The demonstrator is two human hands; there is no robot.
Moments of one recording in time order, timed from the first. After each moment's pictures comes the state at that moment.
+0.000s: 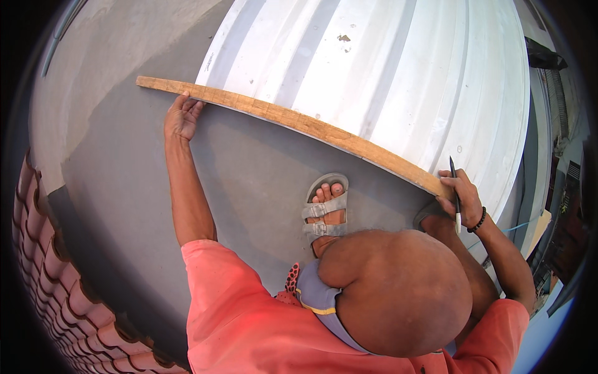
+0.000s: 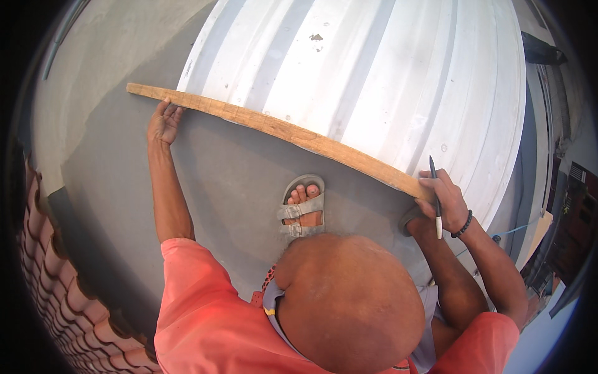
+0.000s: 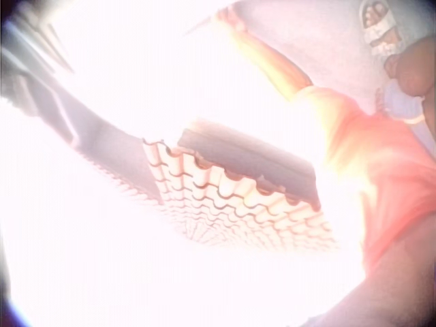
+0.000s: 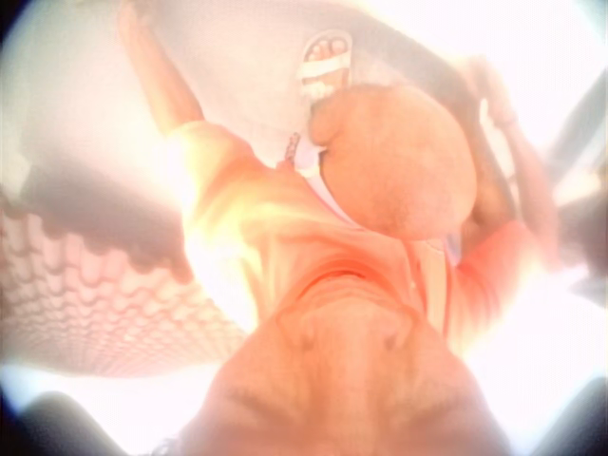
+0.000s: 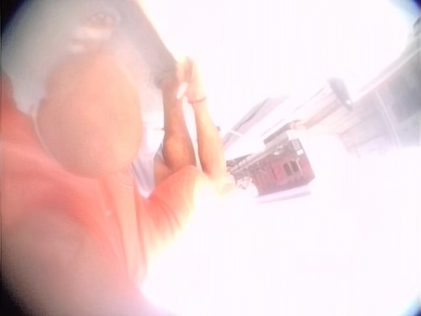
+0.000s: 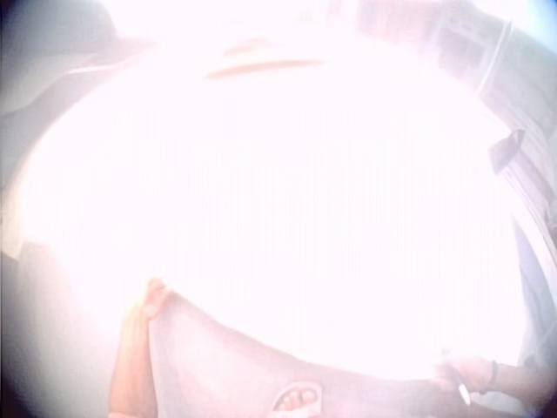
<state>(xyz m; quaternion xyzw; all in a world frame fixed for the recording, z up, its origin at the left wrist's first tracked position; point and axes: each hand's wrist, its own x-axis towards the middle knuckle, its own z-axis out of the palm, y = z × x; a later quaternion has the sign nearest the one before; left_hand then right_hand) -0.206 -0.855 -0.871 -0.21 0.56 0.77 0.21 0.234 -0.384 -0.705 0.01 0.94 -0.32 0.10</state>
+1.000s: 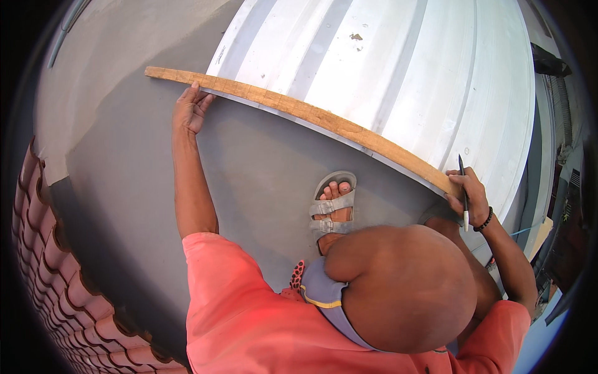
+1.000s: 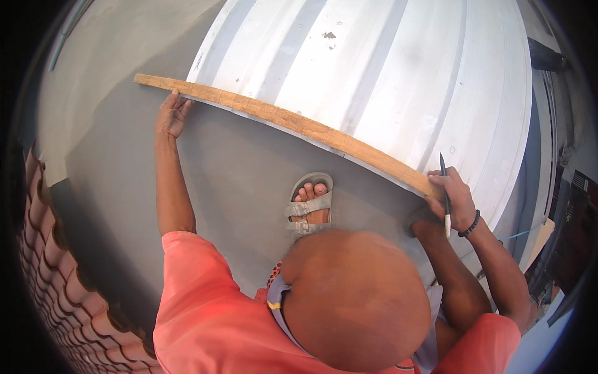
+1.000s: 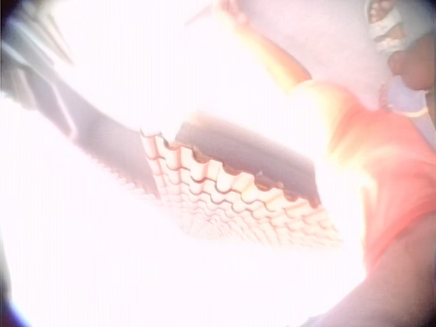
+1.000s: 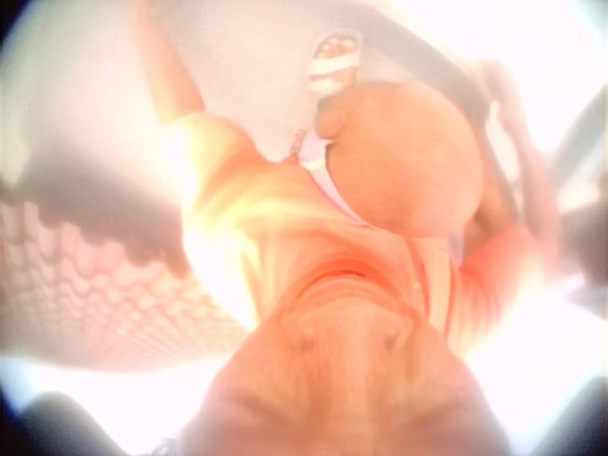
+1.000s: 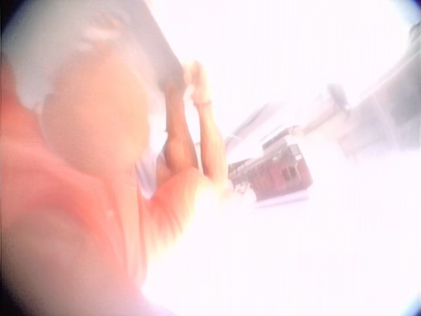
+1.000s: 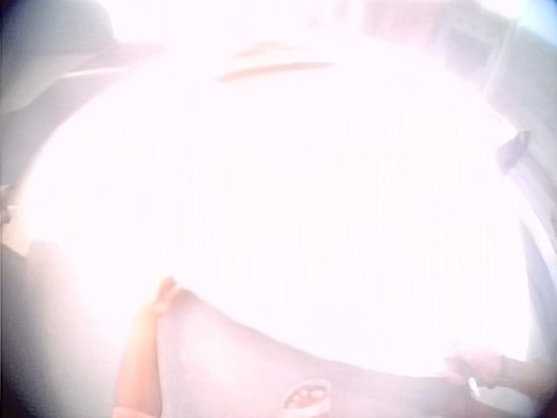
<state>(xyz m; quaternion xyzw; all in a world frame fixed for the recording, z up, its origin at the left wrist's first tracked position) -0.200 -0.855 -0.862 -0.15 0.60 0.75 0.23 0.234 -0.385 -0.711 0.01 0.94 -0.33 0.08</state>
